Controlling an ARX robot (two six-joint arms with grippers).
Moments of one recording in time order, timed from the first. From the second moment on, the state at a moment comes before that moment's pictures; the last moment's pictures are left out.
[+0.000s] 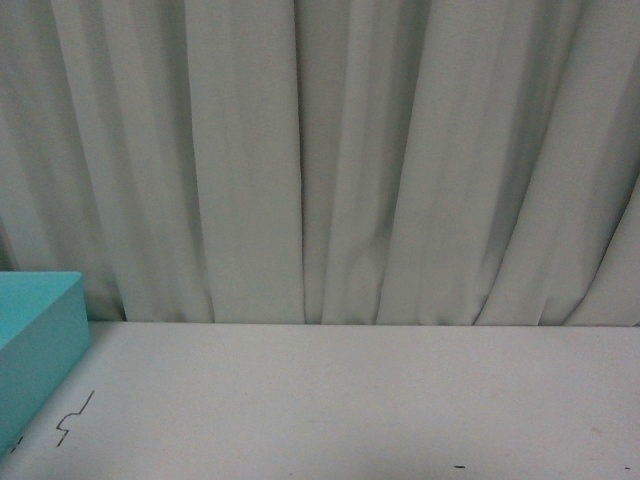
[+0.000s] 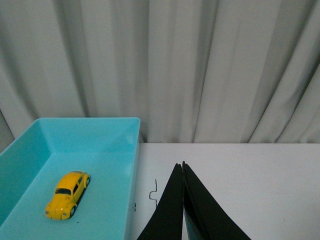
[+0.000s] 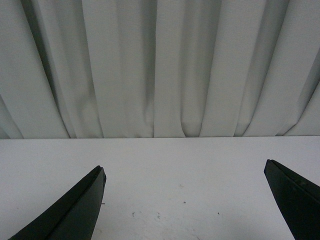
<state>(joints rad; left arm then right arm) 0.00 0.29 0.04 0.25 0.00 0.00 0.00 0.00 0.01 0.00 0.00 -0.01</state>
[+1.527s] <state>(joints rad) 0.00 0.01 0.01 0.00 0.00 0.00 0.00 0.00 0.01 0.00 0.00 -0.01</state>
